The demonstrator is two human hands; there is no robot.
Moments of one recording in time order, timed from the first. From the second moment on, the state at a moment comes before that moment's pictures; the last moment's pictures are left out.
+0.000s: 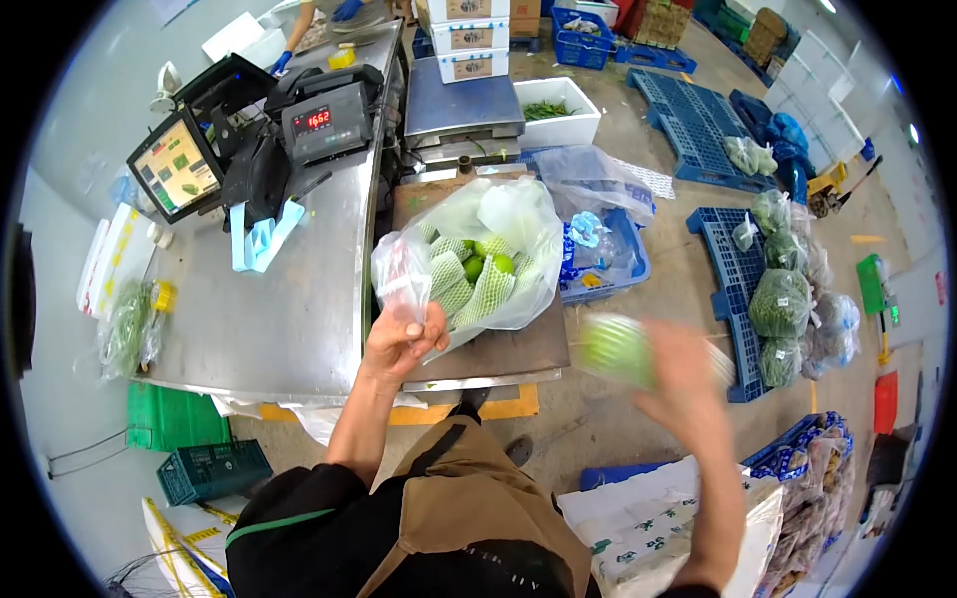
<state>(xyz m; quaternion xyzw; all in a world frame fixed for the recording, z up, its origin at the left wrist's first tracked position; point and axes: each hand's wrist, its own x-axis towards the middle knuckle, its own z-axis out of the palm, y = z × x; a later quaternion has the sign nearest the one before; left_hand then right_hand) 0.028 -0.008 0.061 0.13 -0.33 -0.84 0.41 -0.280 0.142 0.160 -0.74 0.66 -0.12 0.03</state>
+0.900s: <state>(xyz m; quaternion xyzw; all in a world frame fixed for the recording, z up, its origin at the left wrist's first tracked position) 0.061 -0.081 -0.015 0.41 -0.39 -0.71 0.42 -0.451 0.586 0.117 -0.14 0.99 -0.08 -0.04</state>
